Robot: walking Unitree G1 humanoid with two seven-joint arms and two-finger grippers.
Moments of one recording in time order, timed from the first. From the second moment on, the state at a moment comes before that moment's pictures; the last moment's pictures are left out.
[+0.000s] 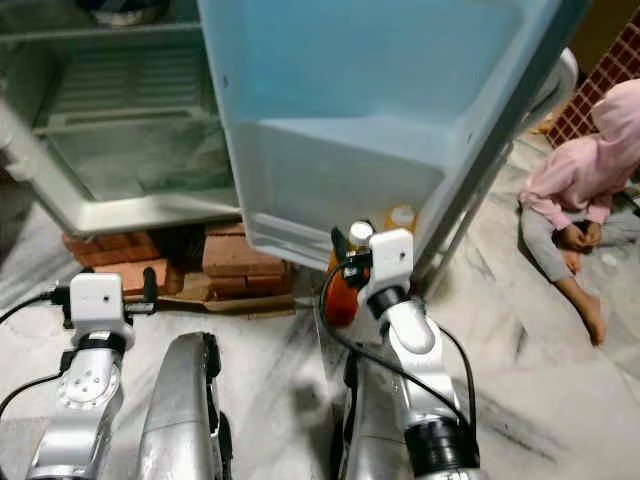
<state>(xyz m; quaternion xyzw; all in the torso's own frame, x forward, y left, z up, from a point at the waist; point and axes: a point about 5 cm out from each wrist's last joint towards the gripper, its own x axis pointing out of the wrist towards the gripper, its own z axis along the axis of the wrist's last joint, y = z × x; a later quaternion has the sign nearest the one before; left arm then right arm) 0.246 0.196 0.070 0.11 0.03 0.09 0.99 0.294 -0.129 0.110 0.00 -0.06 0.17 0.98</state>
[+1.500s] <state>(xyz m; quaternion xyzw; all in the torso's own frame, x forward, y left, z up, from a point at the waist) 0.180 0.210 0.121 0.17 0.03 0.07 0.98 0.362 -0.063 0.205 -0.29 -0.35 0.19 0.87</state>
